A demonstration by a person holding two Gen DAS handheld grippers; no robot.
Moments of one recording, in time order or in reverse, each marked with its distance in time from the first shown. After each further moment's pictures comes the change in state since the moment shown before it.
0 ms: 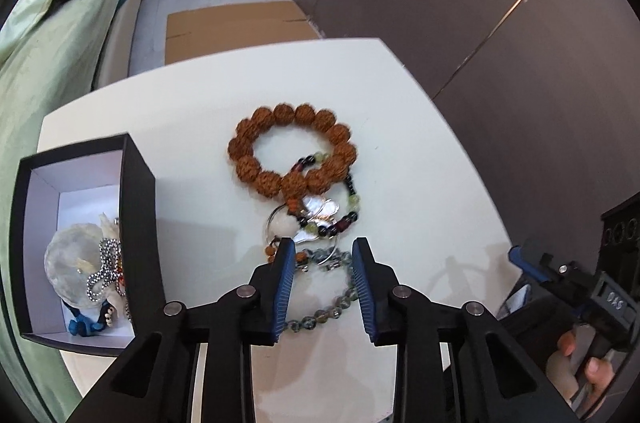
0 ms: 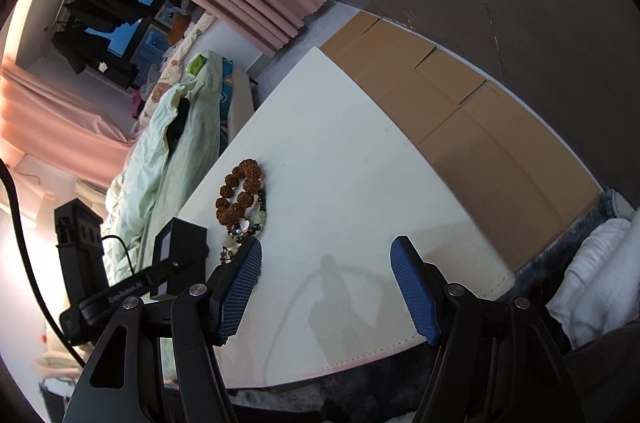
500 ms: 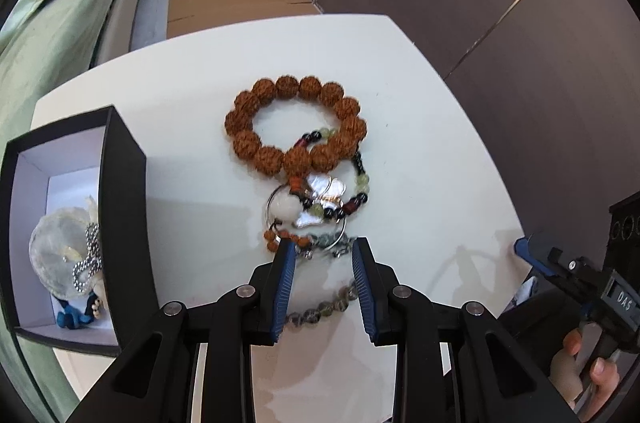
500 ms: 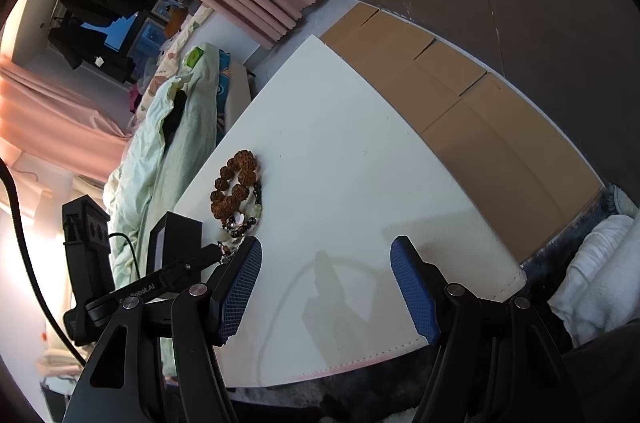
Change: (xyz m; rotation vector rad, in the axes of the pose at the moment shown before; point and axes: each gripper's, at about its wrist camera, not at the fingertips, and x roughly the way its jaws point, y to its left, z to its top) left arm 0.013 0.002 -0.006 -0.005 0.059 0.012; right arm 0.011 0.000 -0.003 -0.005 0.026 -0.010
